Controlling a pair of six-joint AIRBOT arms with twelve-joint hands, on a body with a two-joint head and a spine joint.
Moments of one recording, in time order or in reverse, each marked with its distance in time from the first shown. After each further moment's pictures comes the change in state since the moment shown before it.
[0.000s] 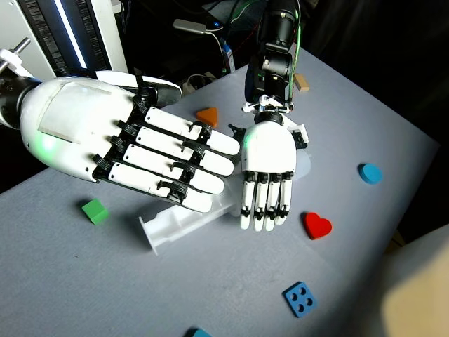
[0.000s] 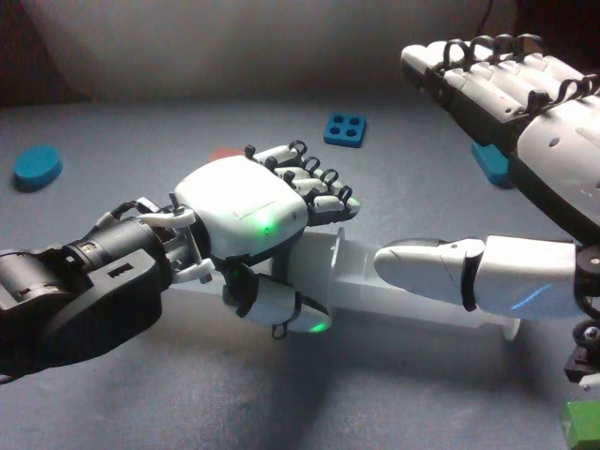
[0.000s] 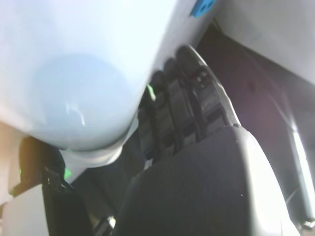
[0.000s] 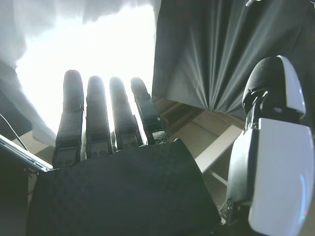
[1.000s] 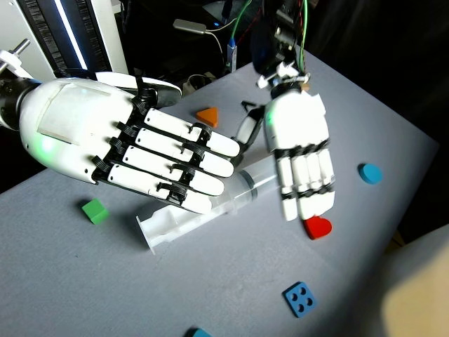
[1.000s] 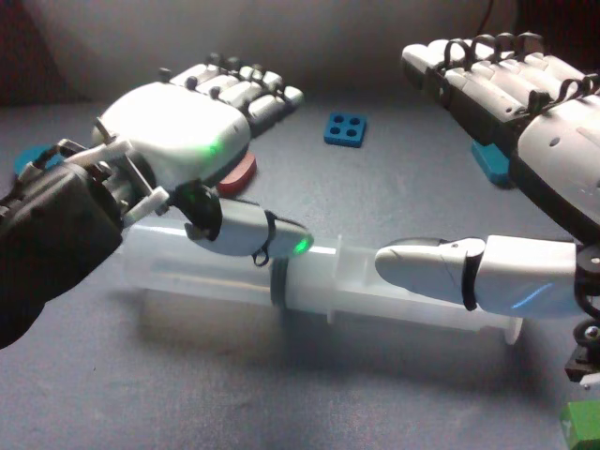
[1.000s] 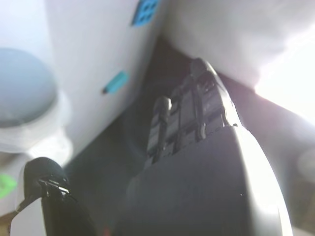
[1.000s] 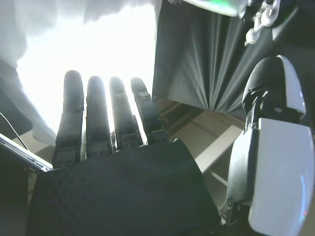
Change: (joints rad) left arm -0.121 0.177 -0.223 -0.634 -0.090 0.517; right arm 0.000 0.000 0.002 -0.001 -0.001 0.000
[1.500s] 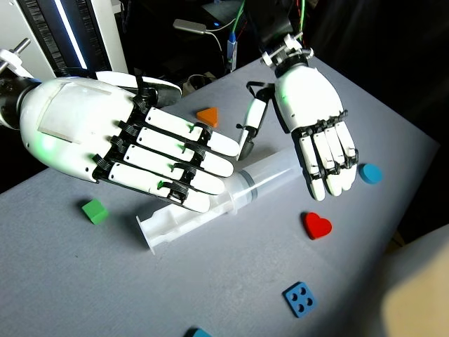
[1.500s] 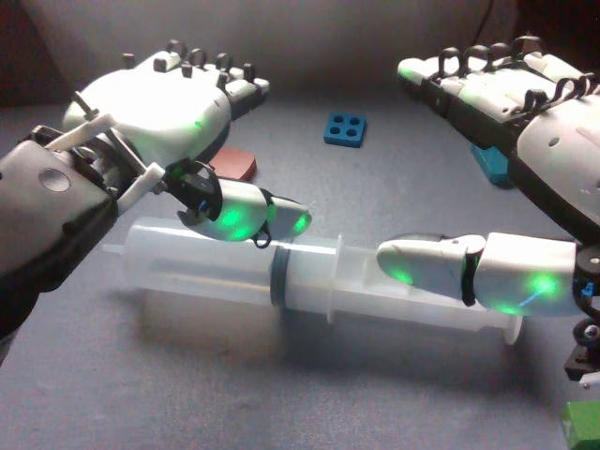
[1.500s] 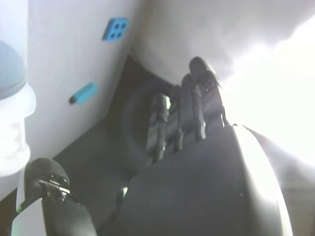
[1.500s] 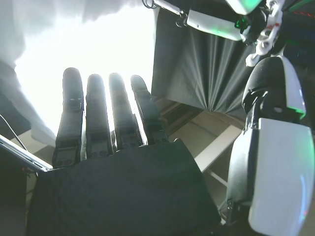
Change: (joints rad) left arm -0.106 0.061 -0.160 -0.432 -0.120 0.374; right arm 0.000 0.000 0.000 -0.006 0.000 0.000
